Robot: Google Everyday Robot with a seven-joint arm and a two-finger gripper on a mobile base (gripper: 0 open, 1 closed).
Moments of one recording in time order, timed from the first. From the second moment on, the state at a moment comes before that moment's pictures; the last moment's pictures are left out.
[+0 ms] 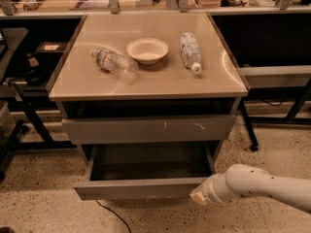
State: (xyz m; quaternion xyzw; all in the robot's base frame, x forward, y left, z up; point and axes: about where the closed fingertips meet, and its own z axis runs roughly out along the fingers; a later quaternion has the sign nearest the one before) arm 0.454 -0.157 0.429 -0.39 0.89 0.17 0.19
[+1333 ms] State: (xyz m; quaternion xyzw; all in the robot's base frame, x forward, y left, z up) arm 0.523 -0.157 0.414 -0.32 0.90 0.12 0.28
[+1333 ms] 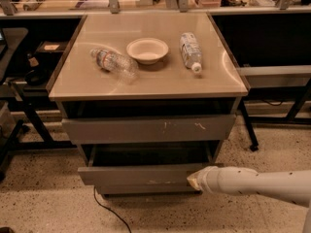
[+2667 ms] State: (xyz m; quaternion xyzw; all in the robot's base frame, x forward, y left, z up) arm 0.595 -0.170 0.407 -0.28 0.89 0.09 0.35
